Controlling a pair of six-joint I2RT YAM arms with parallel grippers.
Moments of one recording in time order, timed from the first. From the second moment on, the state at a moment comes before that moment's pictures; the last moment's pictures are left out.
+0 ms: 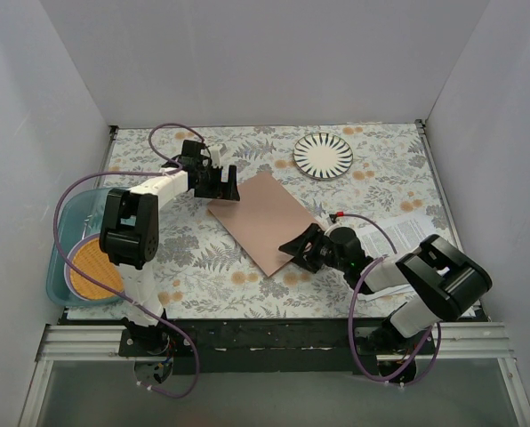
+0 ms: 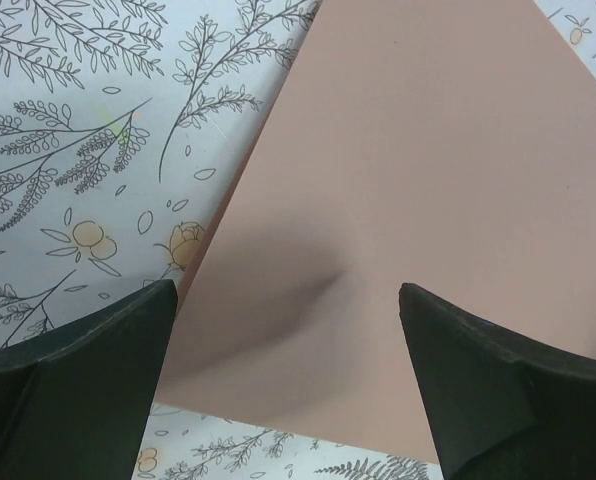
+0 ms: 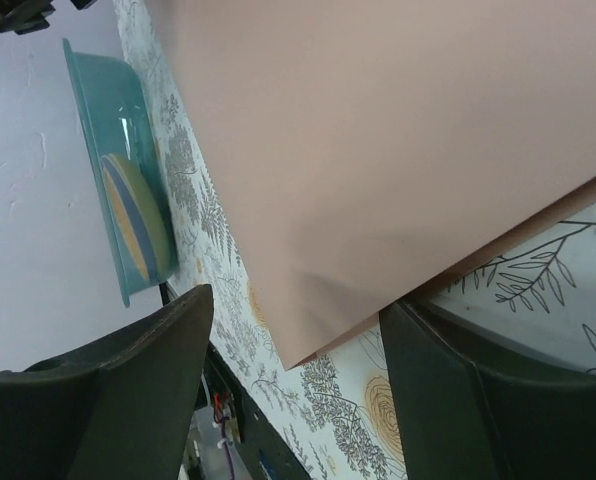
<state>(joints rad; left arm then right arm) -0.22 1.95 1.35 -0.34 0.38 -0.09 0.67 1.52 0.28 0.79 -0.23 1.23</state>
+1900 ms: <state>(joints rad) 0.06 1.57 1.65 -0.89 0.63 -0.09 1.58 1.81 1.28 -0.40 1.09 0.43</state>
